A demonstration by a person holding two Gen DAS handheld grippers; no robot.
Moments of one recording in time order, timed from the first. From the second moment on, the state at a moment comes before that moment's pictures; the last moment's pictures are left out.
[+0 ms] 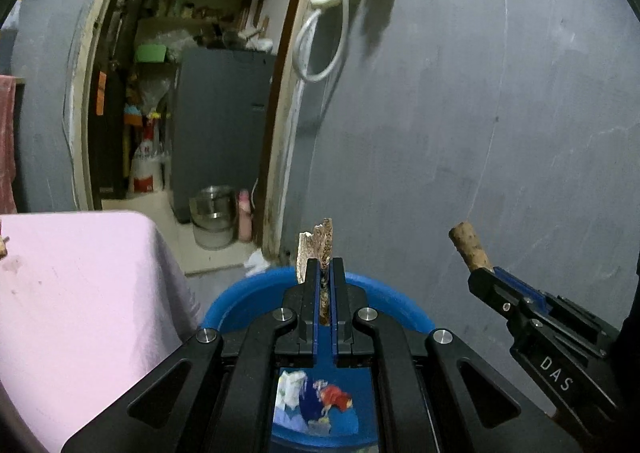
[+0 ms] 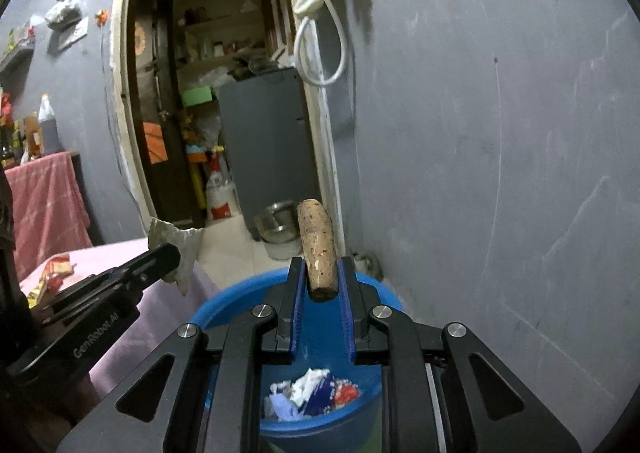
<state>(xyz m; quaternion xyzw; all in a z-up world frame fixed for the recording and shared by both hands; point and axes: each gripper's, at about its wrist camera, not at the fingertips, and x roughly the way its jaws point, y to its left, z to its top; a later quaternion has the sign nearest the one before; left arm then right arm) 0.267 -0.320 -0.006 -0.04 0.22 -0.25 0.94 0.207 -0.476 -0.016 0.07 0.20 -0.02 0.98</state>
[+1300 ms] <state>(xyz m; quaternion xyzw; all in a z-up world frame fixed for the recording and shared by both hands) 0.300 -0.313 -0.066 -0.04 0.33 -0.23 0.91 0.244 -0.483 -0.054 0.08 0.29 -0.02 0.95</state>
